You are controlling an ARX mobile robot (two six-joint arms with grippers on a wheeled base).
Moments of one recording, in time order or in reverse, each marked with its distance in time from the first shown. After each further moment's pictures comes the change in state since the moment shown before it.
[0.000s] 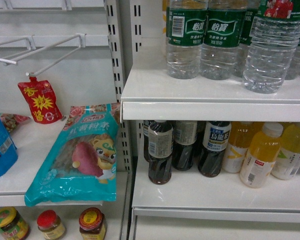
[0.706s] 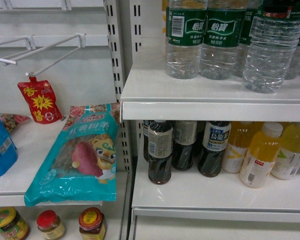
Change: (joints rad) left arm 0.000 0.000 0.000 0.000 0.000 0.000; right arm 0.089 0.704 0.551 0.077 -0.001 0.047
